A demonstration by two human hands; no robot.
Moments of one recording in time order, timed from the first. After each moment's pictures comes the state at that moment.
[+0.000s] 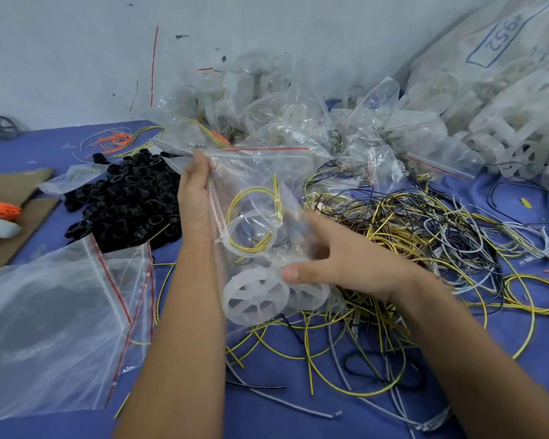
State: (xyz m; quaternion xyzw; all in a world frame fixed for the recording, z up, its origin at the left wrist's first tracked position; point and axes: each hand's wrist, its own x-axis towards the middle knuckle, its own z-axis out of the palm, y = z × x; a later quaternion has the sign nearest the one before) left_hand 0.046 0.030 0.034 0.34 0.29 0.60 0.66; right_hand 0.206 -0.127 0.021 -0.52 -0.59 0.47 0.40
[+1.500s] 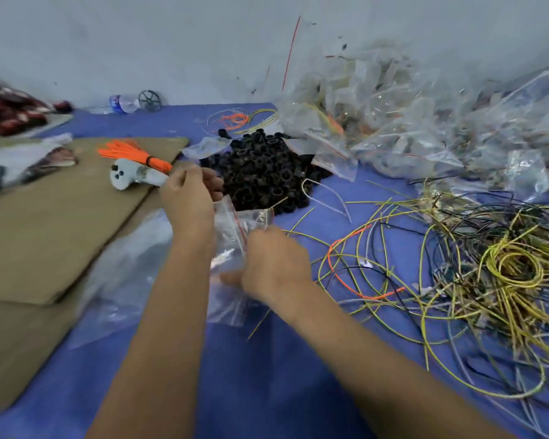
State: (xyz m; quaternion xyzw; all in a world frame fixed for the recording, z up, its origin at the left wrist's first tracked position) left_hand -0.135 0.003 0.056 0.37 0.56 0.65 0.37; right_hand -0.037 -0.072 0.017 -0.68 -0.70 0.14 0.18
